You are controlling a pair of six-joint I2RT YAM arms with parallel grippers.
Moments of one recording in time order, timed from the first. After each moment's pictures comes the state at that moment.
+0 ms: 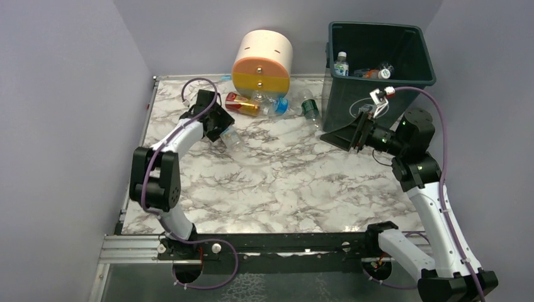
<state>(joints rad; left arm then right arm) -0.18 1.76 1.23 -0.41 -0.05 -0.95 0.16 0.87 1.00 -0.26 -0.88 0.72</state>
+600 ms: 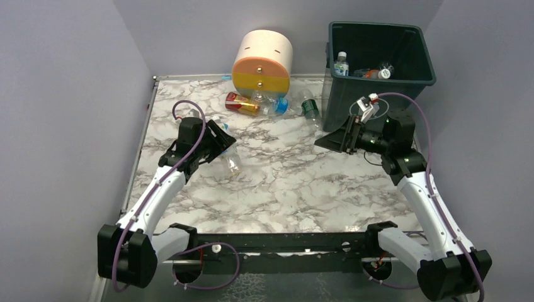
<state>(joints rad) -0.24 1.11 0.79 -0.35 0.12 -0.86 0.16 0.94 0.91 -0.26 -0.88 0.67</state>
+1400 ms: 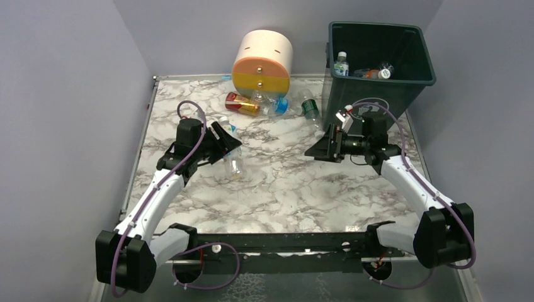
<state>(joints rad) -0.24 1.05 0.77 -0.34 0.28 -0.83 0.19 1.21 0.80 -0.21 -0.93 0.59</state>
